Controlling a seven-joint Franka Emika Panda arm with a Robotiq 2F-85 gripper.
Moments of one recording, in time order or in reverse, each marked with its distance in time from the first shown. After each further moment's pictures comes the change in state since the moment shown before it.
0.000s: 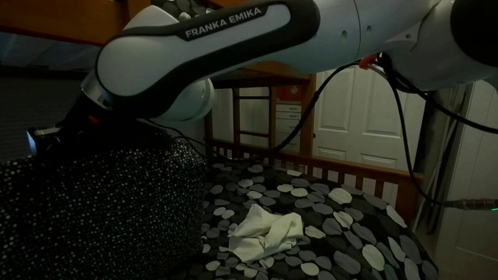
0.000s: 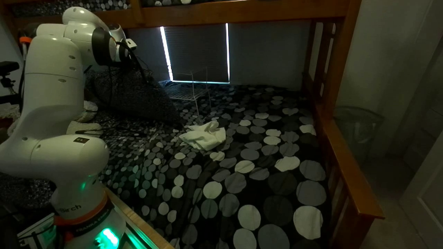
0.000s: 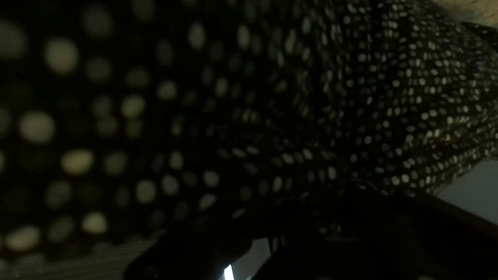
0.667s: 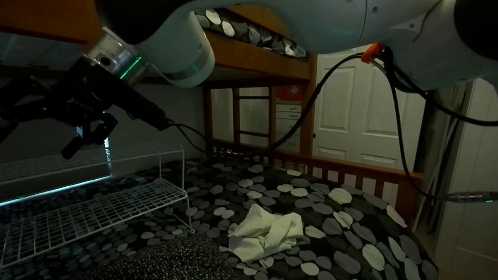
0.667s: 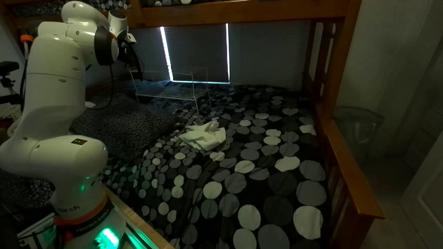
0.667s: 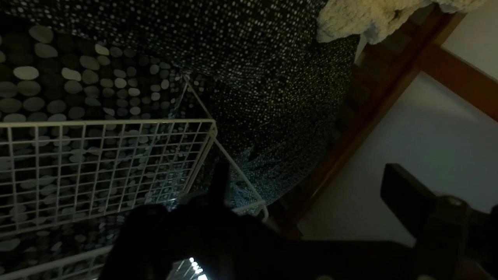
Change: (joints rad) arm -0.067 -0.007 0.093 0.127 0.271 -0.266 -0.029
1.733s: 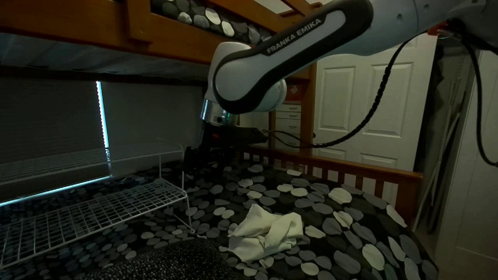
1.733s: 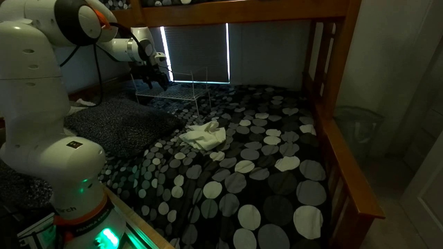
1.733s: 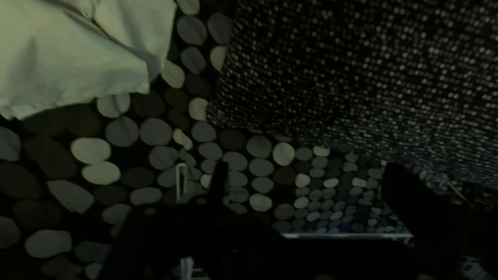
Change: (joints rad) arm -0.125 -0.327 -0.246 -0.570 -0.247 -0.076 0.083
